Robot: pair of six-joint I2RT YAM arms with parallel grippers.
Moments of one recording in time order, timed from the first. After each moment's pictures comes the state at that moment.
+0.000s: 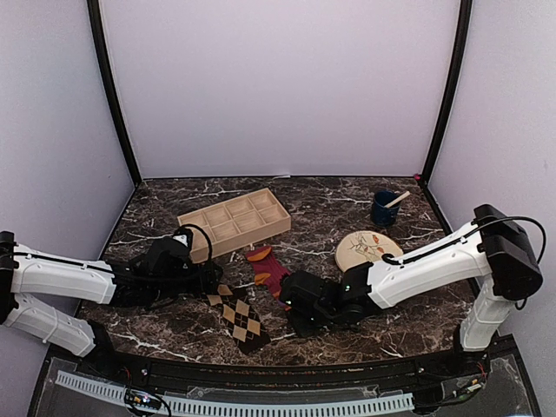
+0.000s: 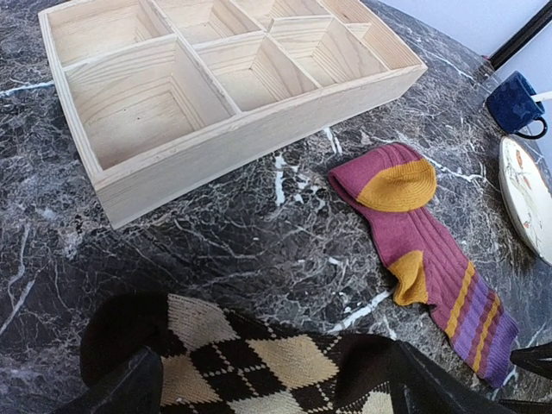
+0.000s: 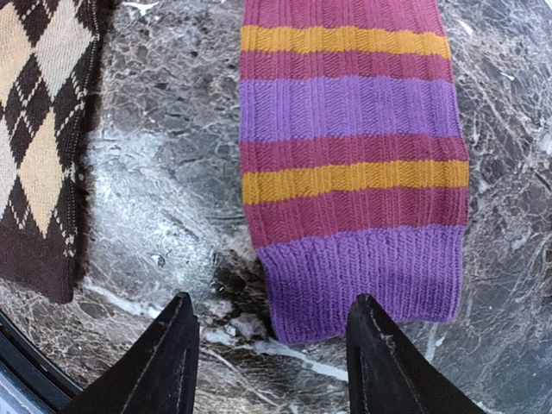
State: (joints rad) left arm -0.85 1.23 0.46 0.05 -0.33 -0.73; right arm 1.30 1.75 1.01 -0.38 0.32 0.61
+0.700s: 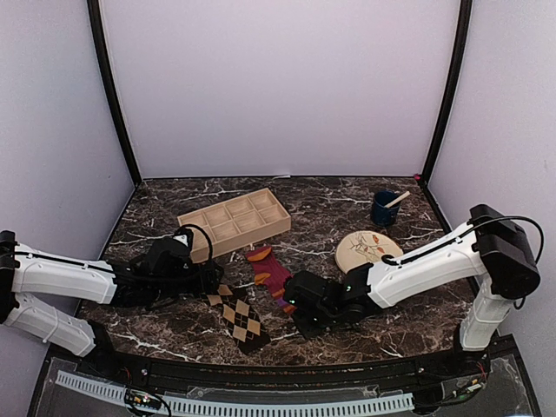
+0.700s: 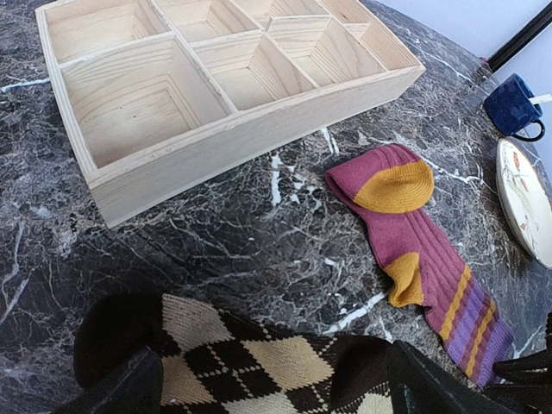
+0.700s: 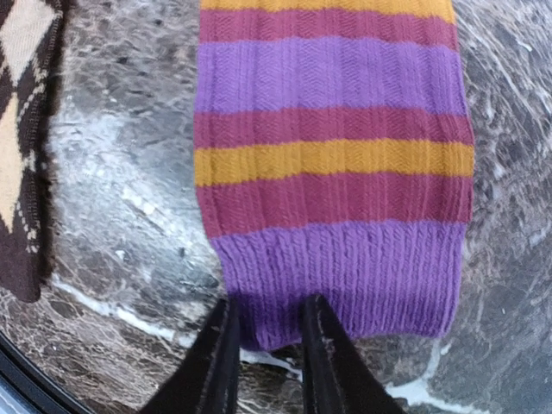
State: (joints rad) left arm -0.85 1.23 0.46 0.06 -0.32 -0.75; right arm 1.27 1.76 0.97 -0.35 0.26 0.61
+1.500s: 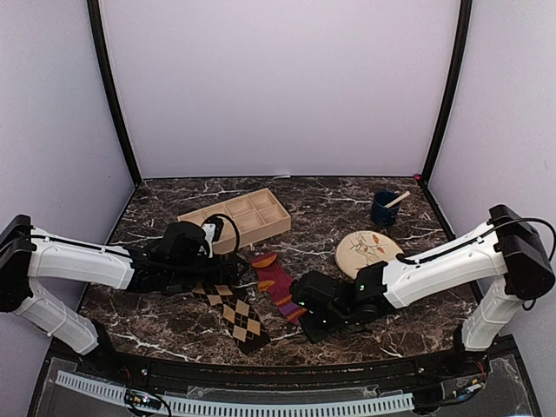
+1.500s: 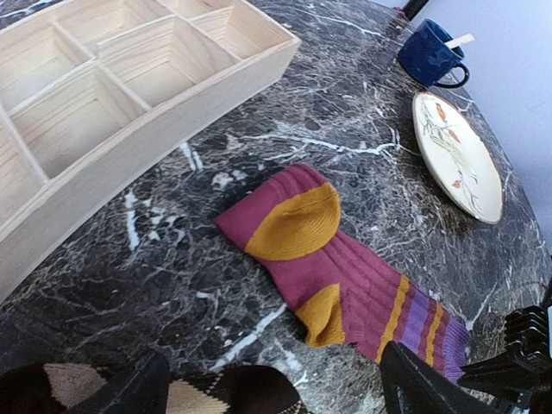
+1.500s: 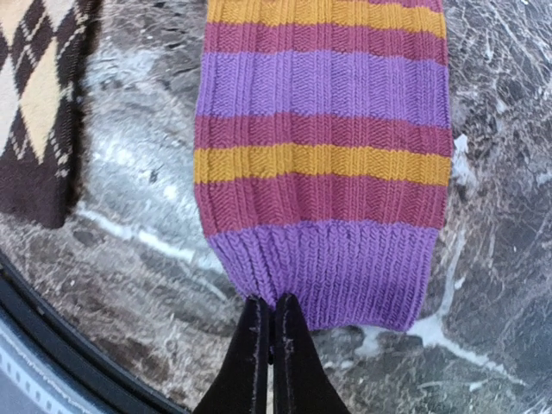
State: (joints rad) left arm -0.85 1.37 0.61 0.12 -0.11 -0.58; right arm 1.30 1.67 0.93 -0.41 0.20 0.65
